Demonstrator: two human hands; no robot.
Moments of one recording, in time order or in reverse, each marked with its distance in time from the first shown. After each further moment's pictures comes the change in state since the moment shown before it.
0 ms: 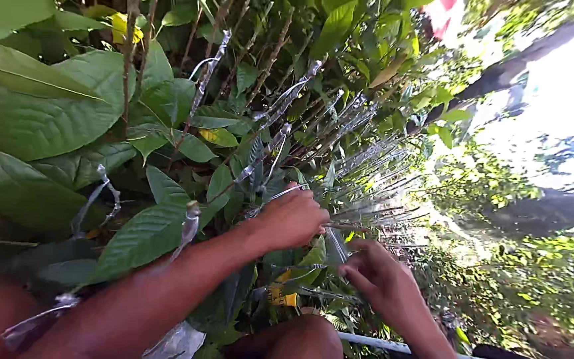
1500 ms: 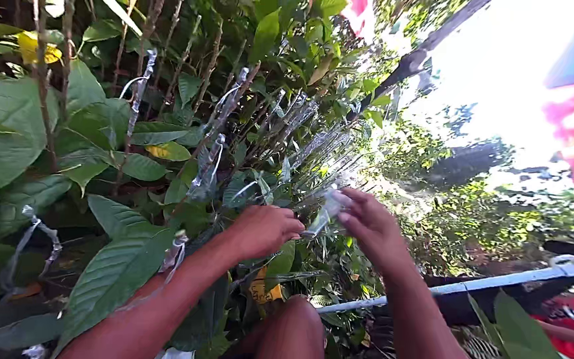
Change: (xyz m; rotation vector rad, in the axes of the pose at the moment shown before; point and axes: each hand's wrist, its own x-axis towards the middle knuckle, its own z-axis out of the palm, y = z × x) left_hand -0.010 0.021 0.002 -0.209 -0.058 0.119; right_hand -0.005 -0.005 -0.035 0.262 0.150 0.117
